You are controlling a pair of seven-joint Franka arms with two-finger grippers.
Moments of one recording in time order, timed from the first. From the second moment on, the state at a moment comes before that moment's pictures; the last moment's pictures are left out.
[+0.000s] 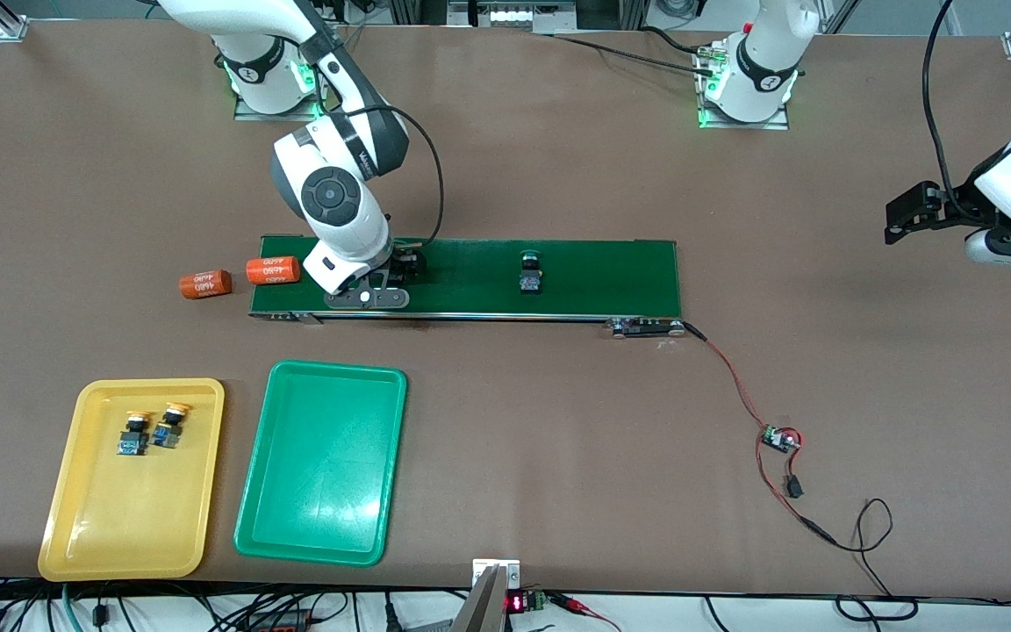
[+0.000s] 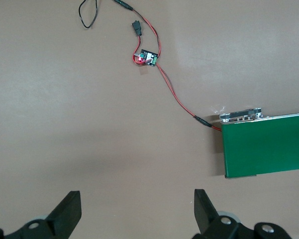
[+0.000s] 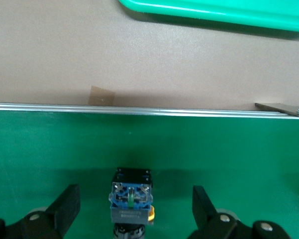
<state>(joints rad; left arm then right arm) -0.03 0.06 -0.01 -1.56 0.02 1.59 0.09 0.48 0.39 0.08 -1.95 -0.02 2.23 0.55</state>
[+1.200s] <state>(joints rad) -0.03 0.06 -0.01 -1.56 0.02 1.59 0.09 0.46 0.41 0.01 -1.80 0.00 2.08 0.47</state>
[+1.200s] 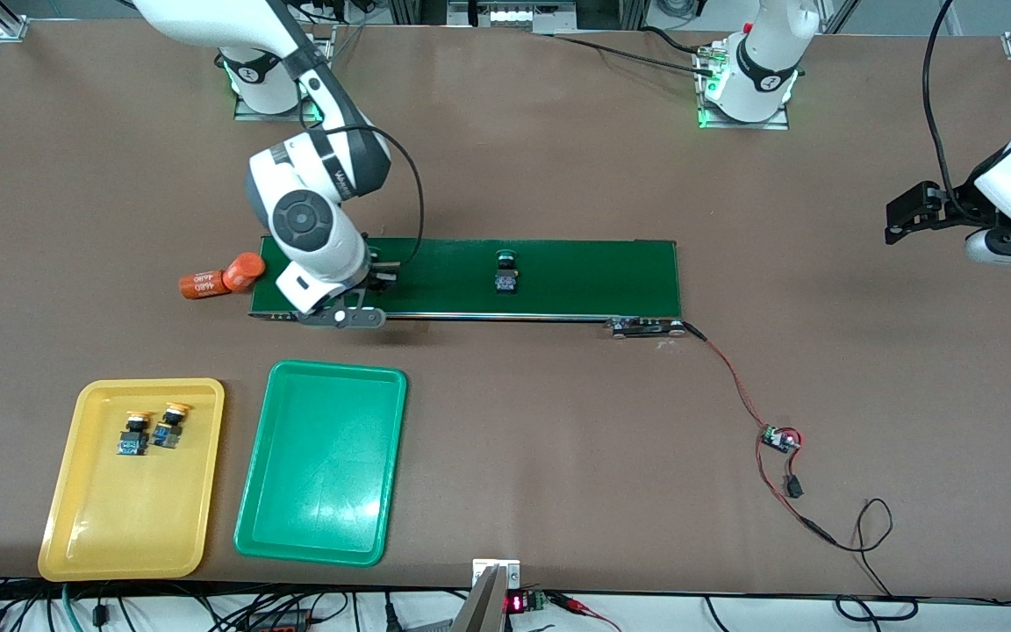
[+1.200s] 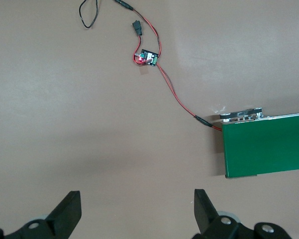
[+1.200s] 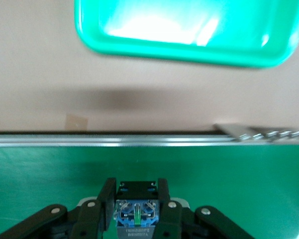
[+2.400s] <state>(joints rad) -0.03 0.06 -0.01 -1.56 0.03 1.59 0.09 0.26 0.76 -0.08 -1.28 0.06 2.40 0.14</state>
